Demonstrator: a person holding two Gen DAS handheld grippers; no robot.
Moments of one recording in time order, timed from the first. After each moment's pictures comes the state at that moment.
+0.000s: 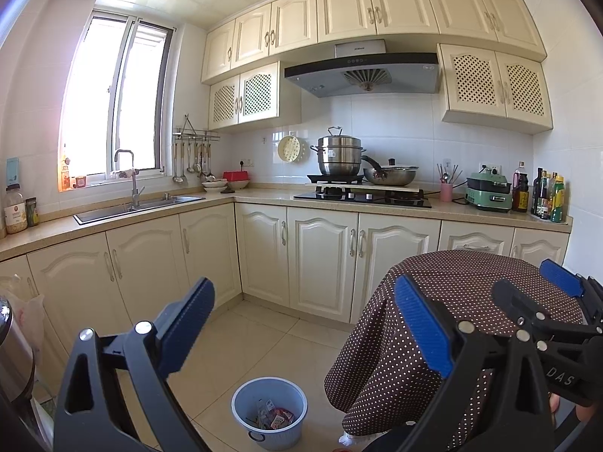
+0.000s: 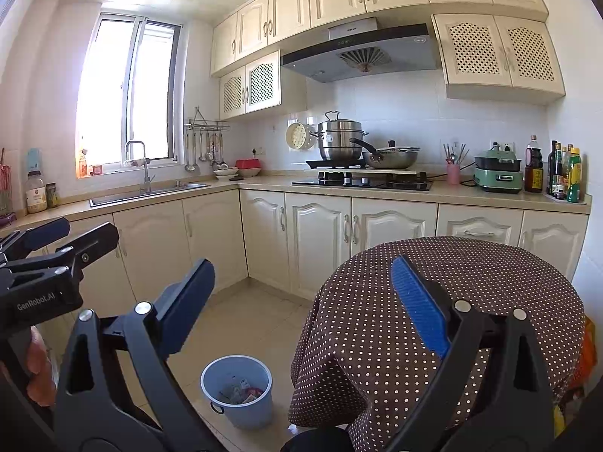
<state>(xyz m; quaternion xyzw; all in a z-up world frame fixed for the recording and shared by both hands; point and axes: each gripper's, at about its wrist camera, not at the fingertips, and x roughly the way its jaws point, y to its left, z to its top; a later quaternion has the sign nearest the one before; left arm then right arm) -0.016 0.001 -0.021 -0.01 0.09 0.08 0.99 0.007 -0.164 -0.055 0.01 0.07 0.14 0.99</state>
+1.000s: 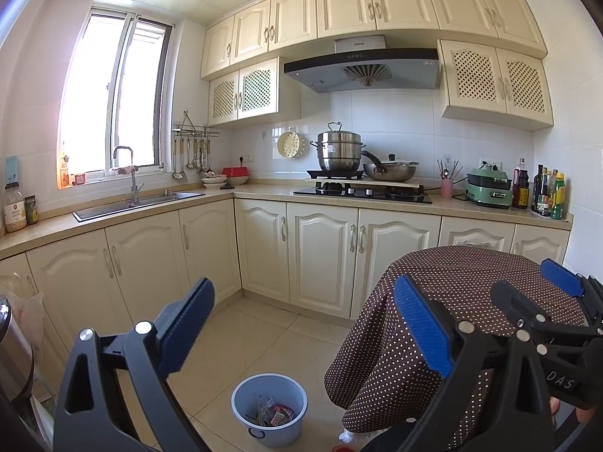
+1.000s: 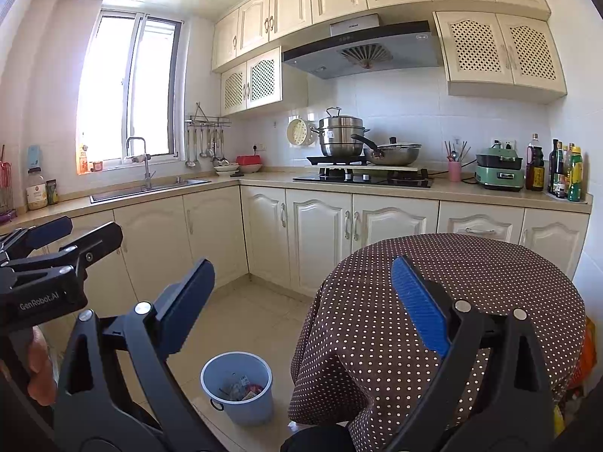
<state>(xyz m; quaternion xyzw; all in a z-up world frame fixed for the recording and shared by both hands) -0.012 -0.001 -0.027 -0.01 0.09 0.08 0.99 0.009 -0.164 -0.058 0.01 0.07 0.15 0.99</state>
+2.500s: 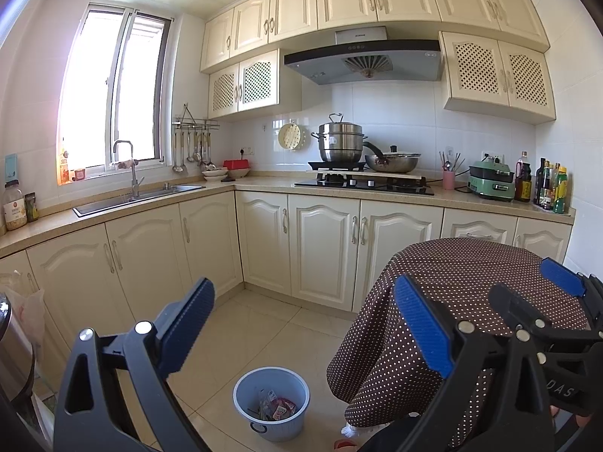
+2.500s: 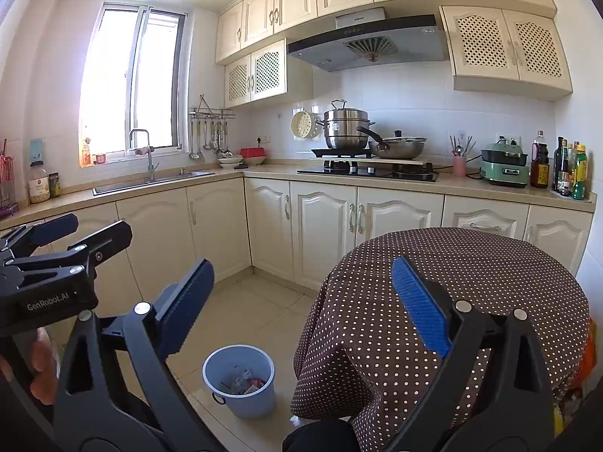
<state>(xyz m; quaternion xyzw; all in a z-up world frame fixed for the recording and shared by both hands) -0.005 0.013 -0.037 0.00 0.11 0.08 0.99 0.012 -0.166 -0.069 0.00 0.09 0.16 0.98</state>
